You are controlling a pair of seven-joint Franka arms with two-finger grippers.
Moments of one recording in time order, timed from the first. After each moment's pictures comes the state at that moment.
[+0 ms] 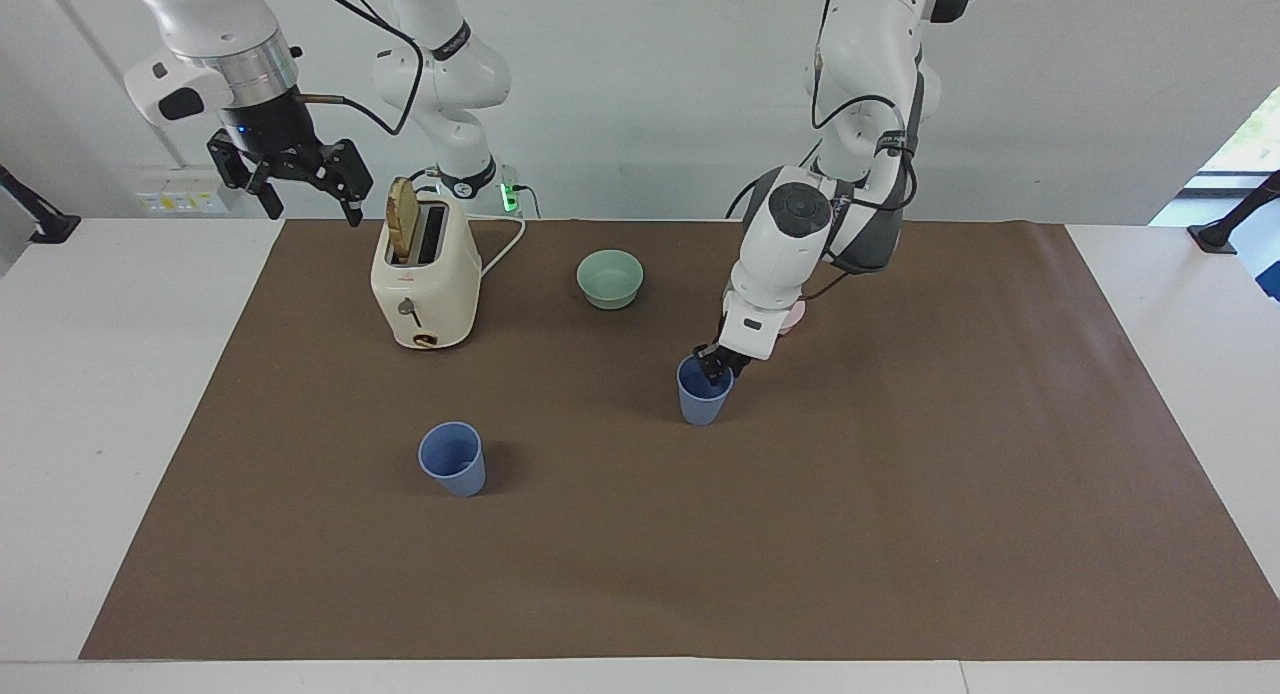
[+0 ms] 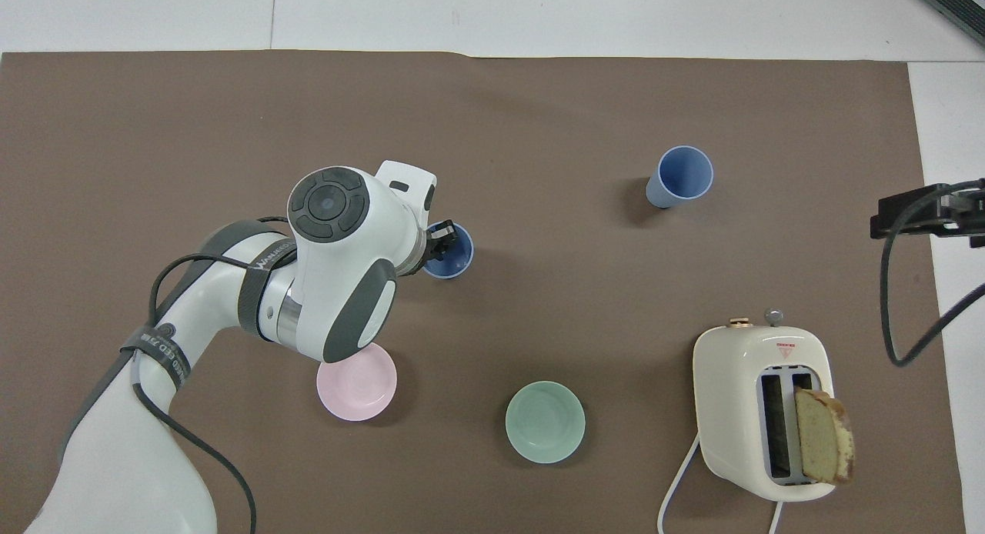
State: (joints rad) left arm -0.55 0.30 0.01 -1.84 -0.14 2.21 -0.85; right arm -0.01 -0.01 0.01 -1.47 -0.03 1.49 0.12
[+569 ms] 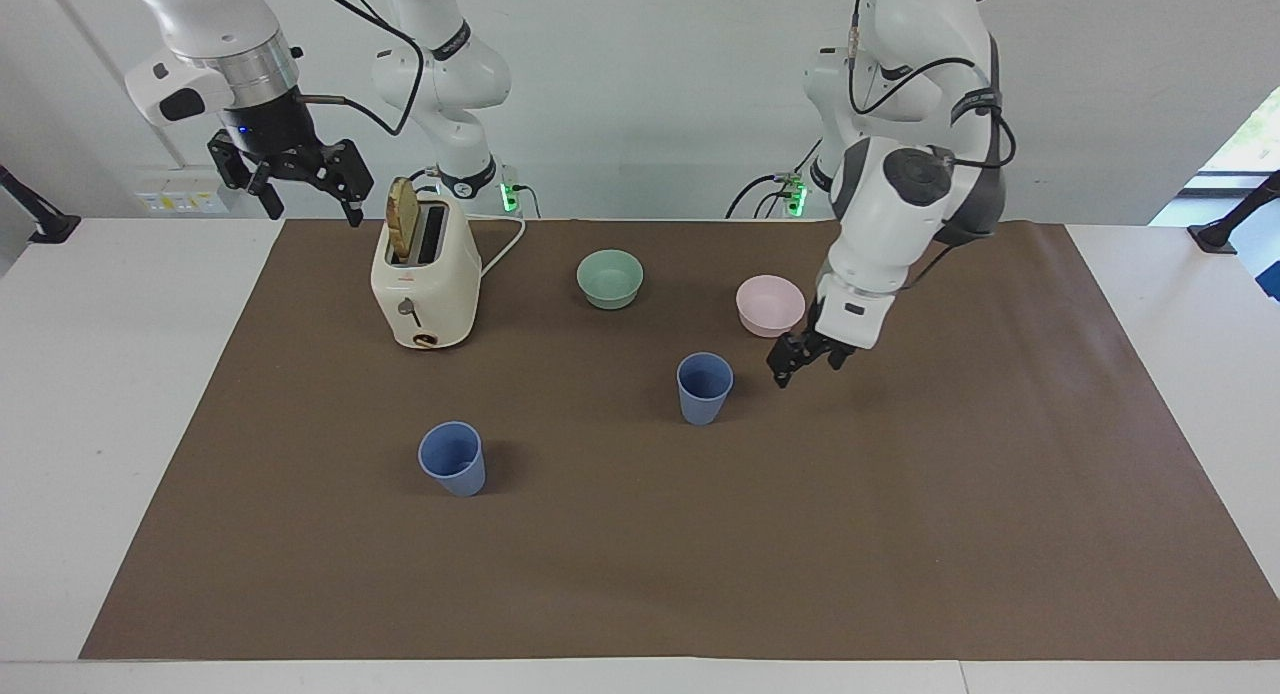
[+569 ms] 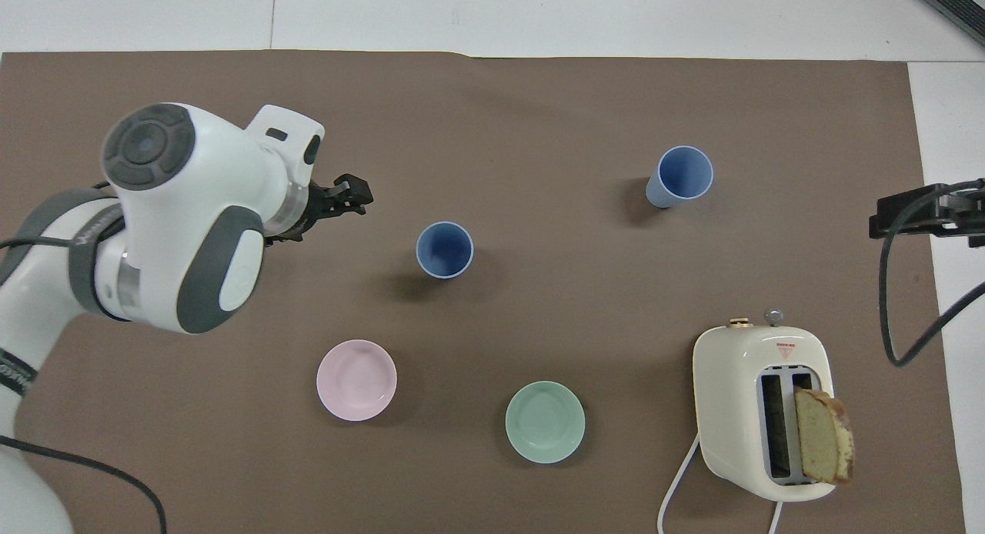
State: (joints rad) left arm -0.36 0.17 0.04 -1.81 -0.11 2.07 -0.57; right arm -0.01 -0.01 0.01 -1.47 -0.03 1.50 0.11
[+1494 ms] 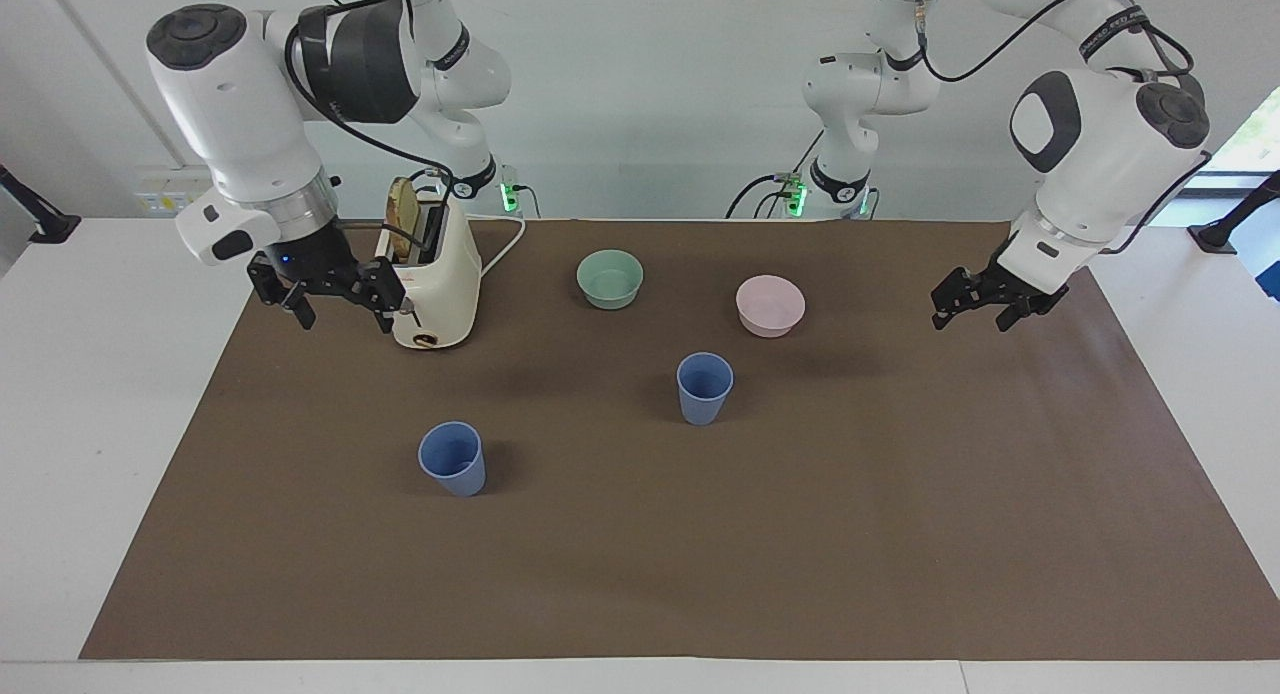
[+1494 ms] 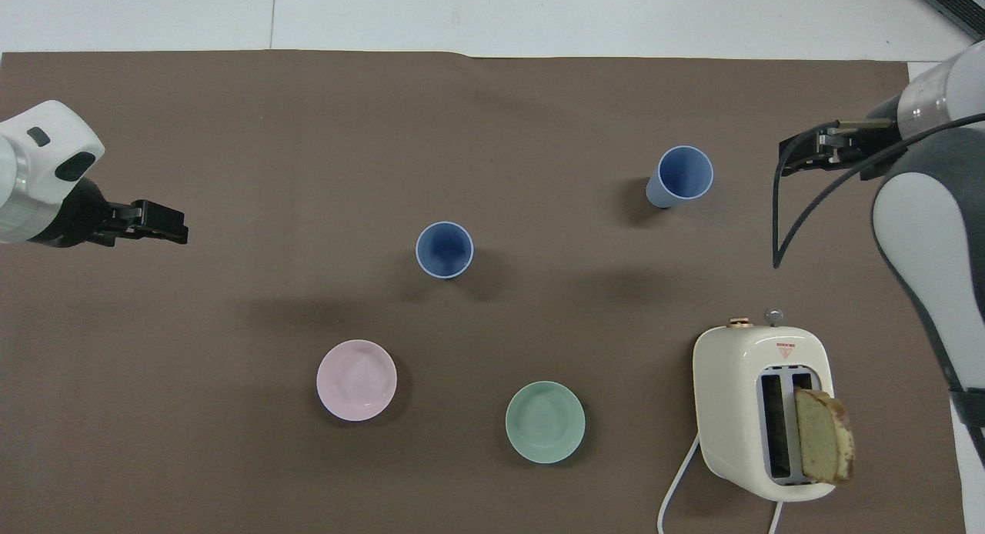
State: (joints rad) left arm -0.08 0.04 0.05 -1.77 -0.07 1.78 0.03; right arm 0.01 0.22 0.03 -1.46 -0.03 1.75 0.11
